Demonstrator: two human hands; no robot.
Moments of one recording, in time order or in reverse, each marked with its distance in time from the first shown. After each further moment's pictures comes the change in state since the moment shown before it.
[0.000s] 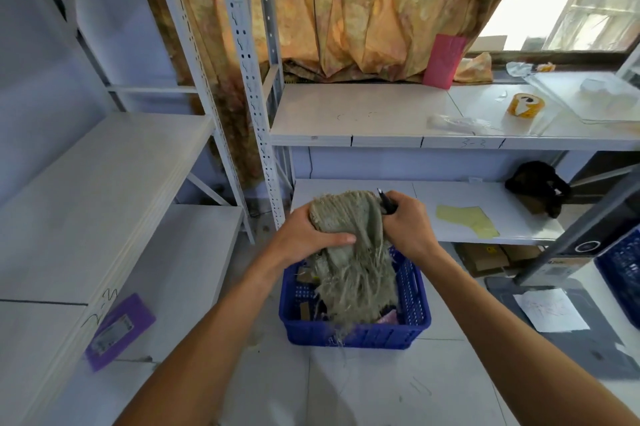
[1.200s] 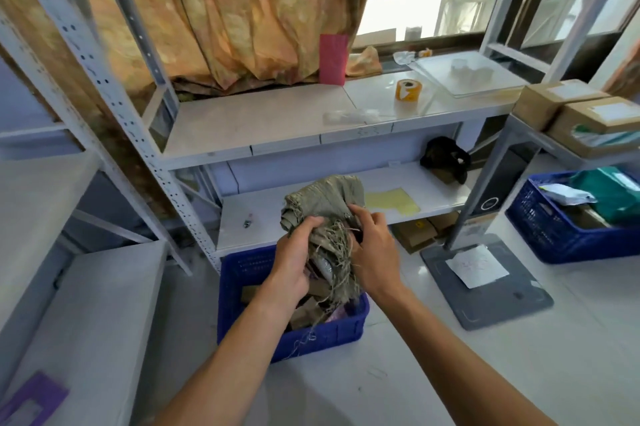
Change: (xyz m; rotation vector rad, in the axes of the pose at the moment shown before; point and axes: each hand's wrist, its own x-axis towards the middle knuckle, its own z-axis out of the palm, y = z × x) left_hand 0.030 0.062 0.220 -0.653 0.156 -0.386; right_hand -0.058 0.117 -0.099 -0.184 0.319 -0.001
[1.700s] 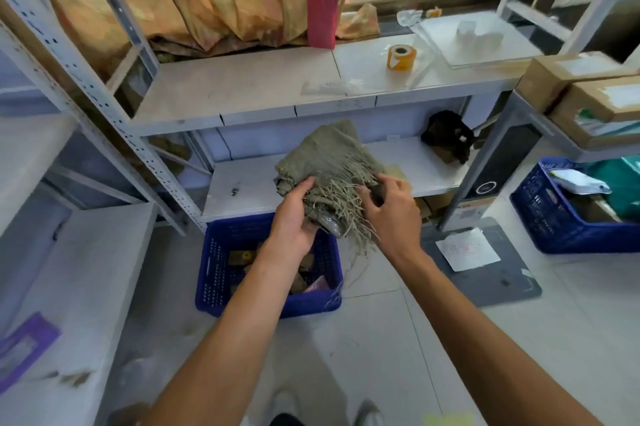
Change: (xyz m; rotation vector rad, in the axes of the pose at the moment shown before) left_hand 0.025 -0.022 0.138 -0.293 0.013 0.020; right_hand 0.072 0.105 -0.102 -0.039 0.012 0.078
